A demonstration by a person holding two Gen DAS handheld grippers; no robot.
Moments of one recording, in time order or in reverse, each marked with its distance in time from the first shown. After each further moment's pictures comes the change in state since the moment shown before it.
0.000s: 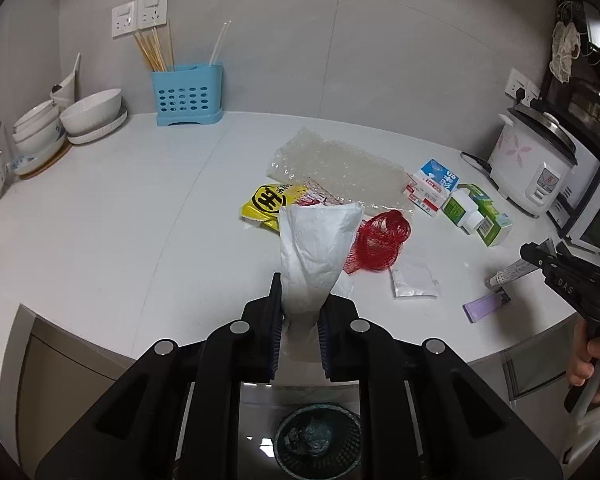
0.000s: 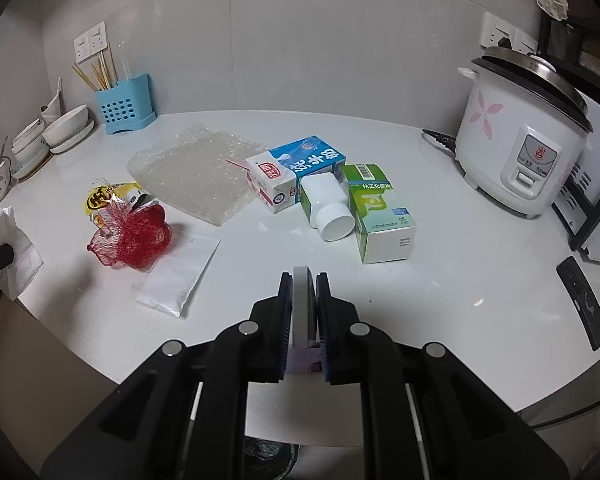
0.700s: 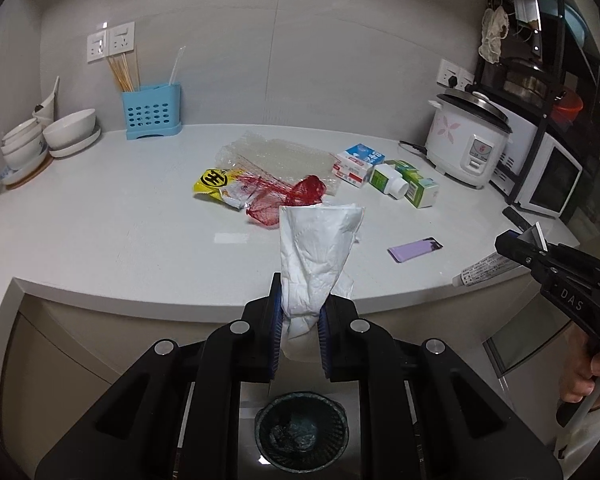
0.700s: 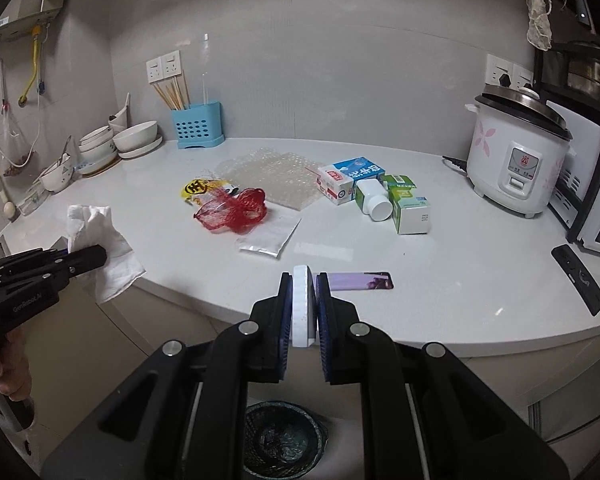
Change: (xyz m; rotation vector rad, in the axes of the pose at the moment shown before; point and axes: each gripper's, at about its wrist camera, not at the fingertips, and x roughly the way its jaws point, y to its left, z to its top) left arm -0.072 -0.046 -0.083 0.099 -0.078 -0.118; right arm -0.122 0.033 -0.086 -0.046 -0.151 0.134
